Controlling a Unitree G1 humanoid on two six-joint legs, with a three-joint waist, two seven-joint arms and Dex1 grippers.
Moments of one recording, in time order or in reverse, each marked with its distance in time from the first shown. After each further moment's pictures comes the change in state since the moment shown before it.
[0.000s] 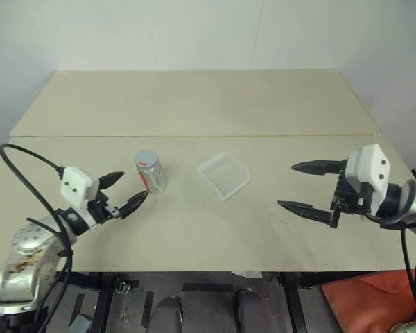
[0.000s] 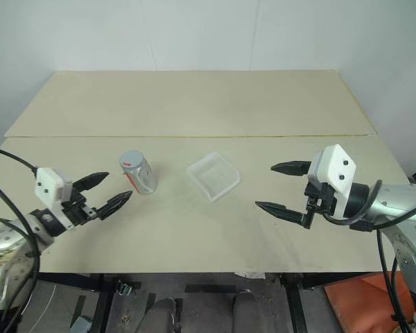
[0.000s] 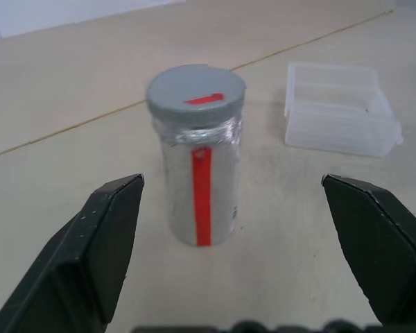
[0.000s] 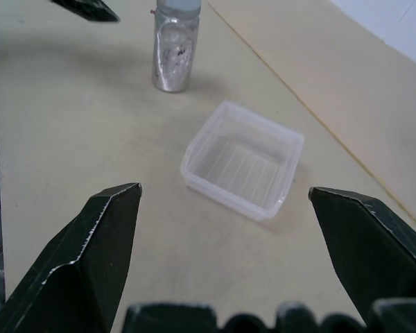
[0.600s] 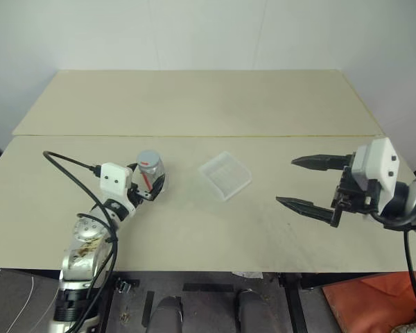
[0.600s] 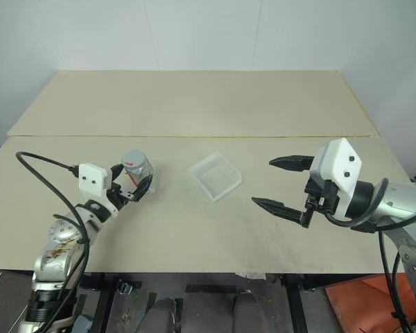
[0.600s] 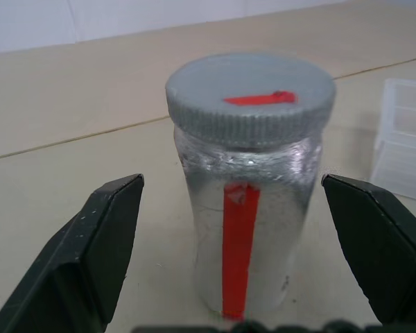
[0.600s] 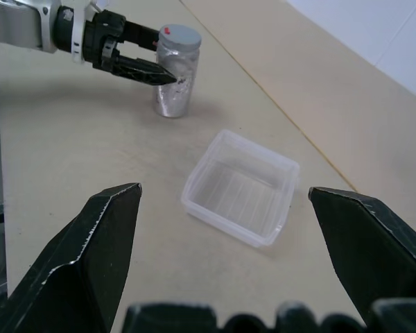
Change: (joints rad) left arm -0.174 -0.246 -0.172 0.199 0.246 -0.140 0.302; right arm 0.007 -0.008 -0.058 -0.090 0.066 0.073 -0.057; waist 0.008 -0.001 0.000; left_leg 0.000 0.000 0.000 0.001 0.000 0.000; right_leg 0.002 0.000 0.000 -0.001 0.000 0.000
